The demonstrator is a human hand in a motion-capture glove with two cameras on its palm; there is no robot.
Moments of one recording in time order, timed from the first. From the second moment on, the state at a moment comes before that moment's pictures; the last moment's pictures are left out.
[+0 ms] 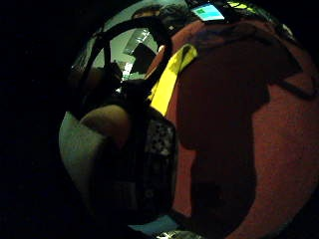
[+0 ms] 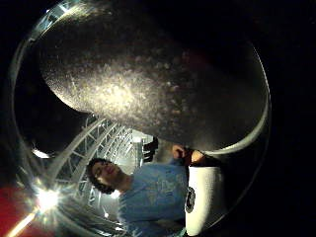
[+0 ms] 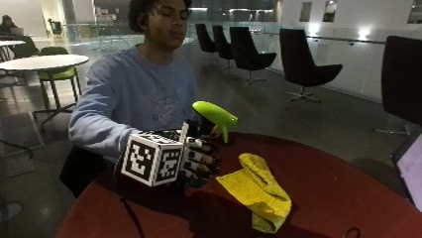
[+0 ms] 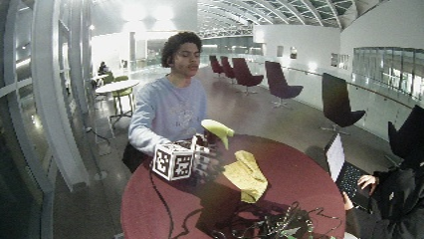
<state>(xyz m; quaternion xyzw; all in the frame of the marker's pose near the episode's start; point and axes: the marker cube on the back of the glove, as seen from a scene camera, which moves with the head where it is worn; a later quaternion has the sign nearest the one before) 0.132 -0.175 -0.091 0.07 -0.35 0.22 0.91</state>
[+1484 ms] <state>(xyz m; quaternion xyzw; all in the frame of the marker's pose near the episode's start) 0.068 -0.167 -0.034 -0.15 -0.34 0.32 0.87</state>
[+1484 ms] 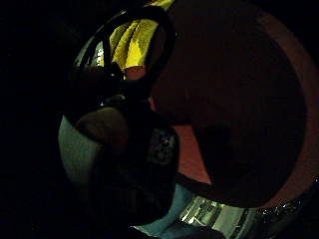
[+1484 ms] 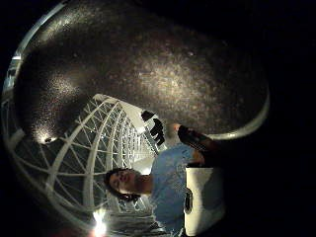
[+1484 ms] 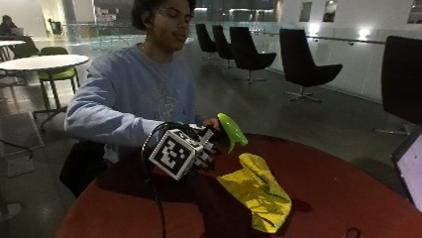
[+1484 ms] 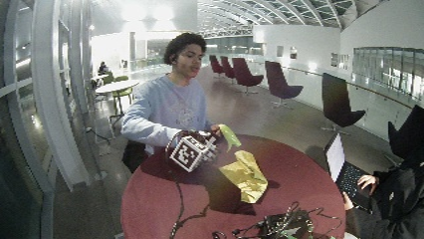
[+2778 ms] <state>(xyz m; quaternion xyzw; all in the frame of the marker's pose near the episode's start) 0.062 -0.168 -0.030 -0.15 -0.35 0.32 0.87</state>
